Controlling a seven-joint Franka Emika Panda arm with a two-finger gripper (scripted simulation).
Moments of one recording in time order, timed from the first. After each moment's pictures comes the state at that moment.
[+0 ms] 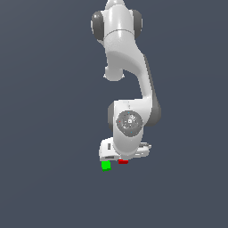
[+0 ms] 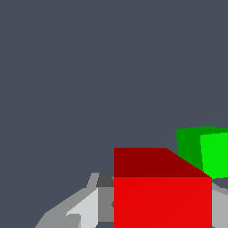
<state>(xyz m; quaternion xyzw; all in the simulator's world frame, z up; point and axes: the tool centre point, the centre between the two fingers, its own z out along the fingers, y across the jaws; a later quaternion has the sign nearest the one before) 0.133 0.040 0.075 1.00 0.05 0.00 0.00</state>
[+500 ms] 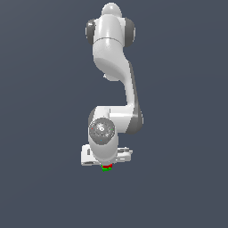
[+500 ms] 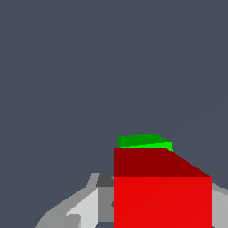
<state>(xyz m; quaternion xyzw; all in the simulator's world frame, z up) 0.148 -0.031 0.060 1.00 0.05 0.00 0.00</state>
